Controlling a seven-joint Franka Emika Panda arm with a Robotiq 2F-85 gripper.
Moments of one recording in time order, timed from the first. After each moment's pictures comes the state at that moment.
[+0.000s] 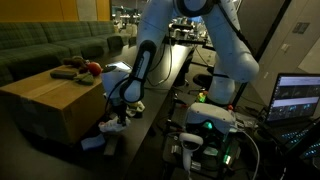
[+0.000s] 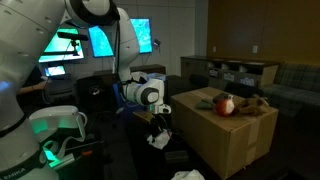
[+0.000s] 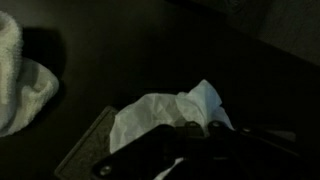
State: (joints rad) arm 0.28 0.67 0.06 -2.18 -0.17 2.66 0.10
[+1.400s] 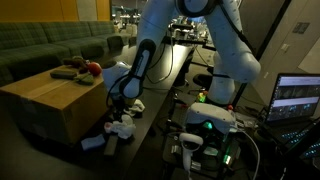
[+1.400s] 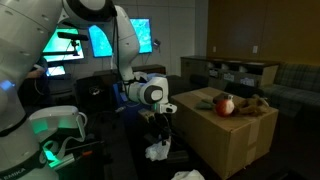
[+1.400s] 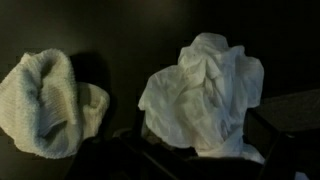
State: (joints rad) arm 0.36 0.65 -0.08 -2.17 -0.17 2.66 0.37
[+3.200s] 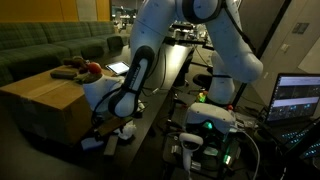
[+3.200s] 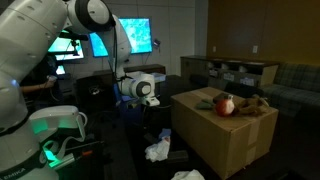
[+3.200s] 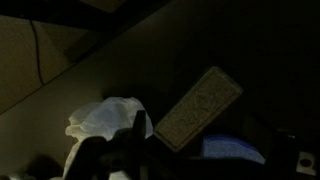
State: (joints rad) arm 0.52 0.72 0.01 -2.04 -0.09 2.60 1.15
